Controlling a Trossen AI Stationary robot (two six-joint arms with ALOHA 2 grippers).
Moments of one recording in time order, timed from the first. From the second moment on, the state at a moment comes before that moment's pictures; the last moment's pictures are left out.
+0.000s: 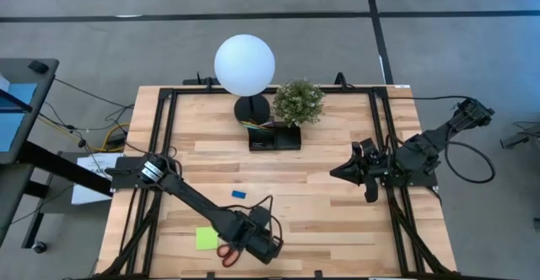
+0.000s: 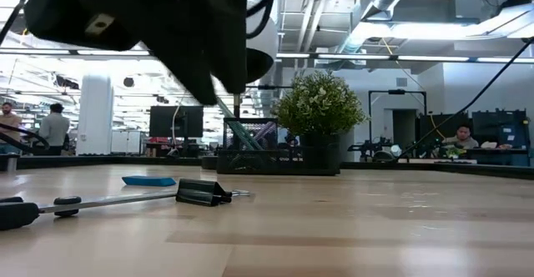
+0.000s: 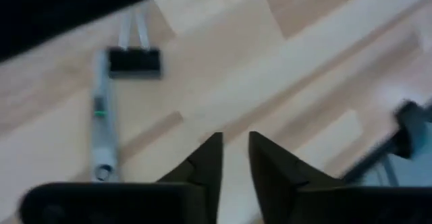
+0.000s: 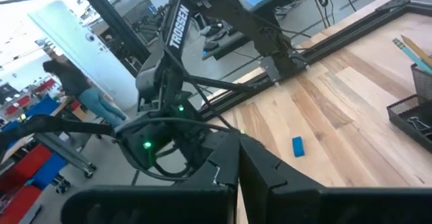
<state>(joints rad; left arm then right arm) -0.56 2.13 1.73 -0.83 -0.22 -1.61 0.58 0.81 0.76 -0.15 0.45 0.63</state>
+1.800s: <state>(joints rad) -0.48 2.21 1.79 -1.05 -0.17 -1.54 0.58 0.81 0.76 -0.15 0.45 0.63</state>
